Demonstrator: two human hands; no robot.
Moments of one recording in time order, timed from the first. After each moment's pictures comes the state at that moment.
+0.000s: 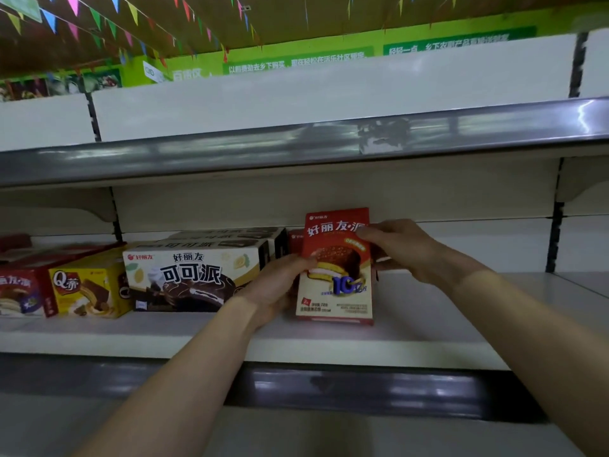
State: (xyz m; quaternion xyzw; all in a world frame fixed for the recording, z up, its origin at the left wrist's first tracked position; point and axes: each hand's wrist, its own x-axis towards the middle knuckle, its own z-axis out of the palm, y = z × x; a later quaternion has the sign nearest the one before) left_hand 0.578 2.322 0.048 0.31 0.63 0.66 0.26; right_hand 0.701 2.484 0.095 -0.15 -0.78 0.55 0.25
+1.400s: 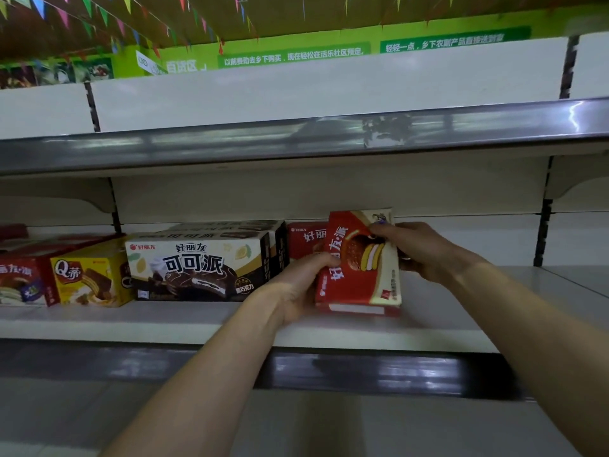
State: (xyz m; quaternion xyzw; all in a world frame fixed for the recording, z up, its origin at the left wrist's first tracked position) left_hand 0.612 2.331 0.049 0.26 0.60 0.66 0.37; right_hand 0.715 2.492 0.086 -0.21 -0.75 0.58 0.25
